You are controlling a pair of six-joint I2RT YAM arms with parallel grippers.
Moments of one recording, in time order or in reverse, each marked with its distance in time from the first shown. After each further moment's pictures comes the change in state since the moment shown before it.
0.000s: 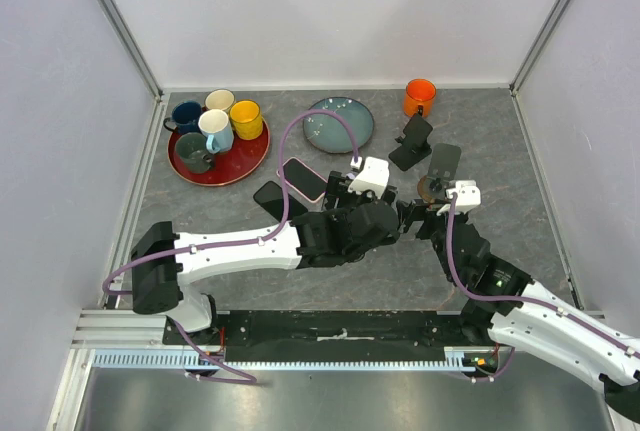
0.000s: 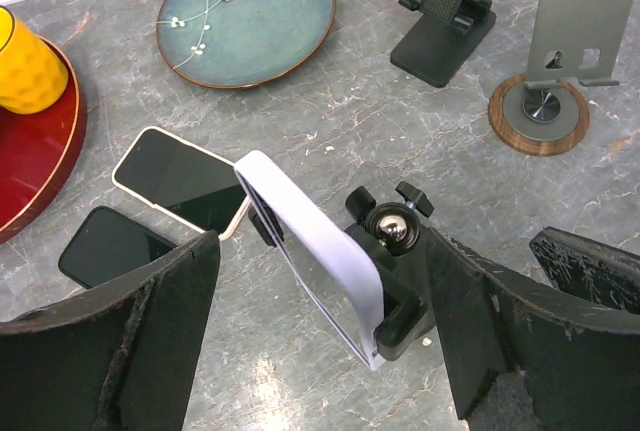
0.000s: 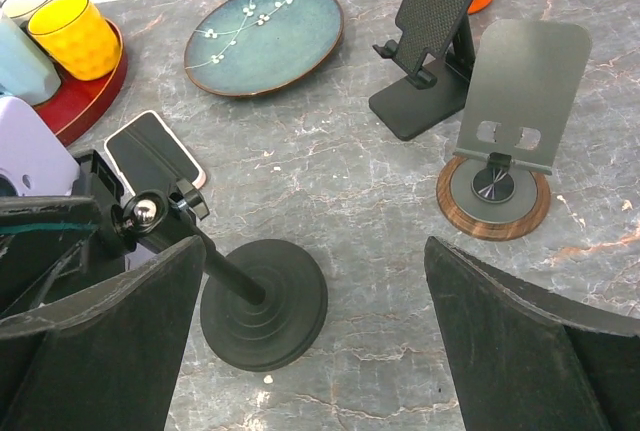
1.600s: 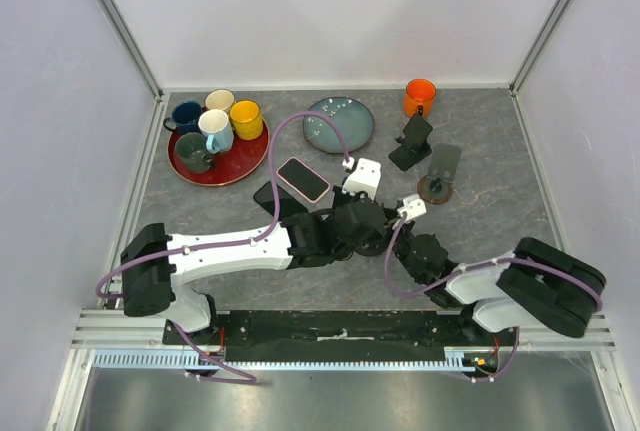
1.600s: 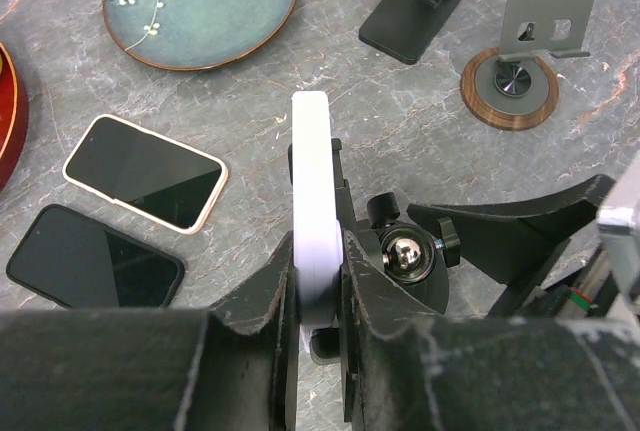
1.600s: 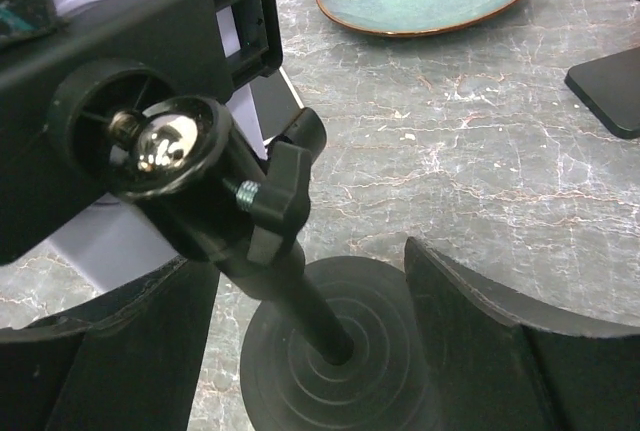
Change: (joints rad) left arm 0.034 -0.043 -0.097 0.092 0.127 0.009; right arm 0.000 0.767 -0.337 1.245 -0.308 -0.114
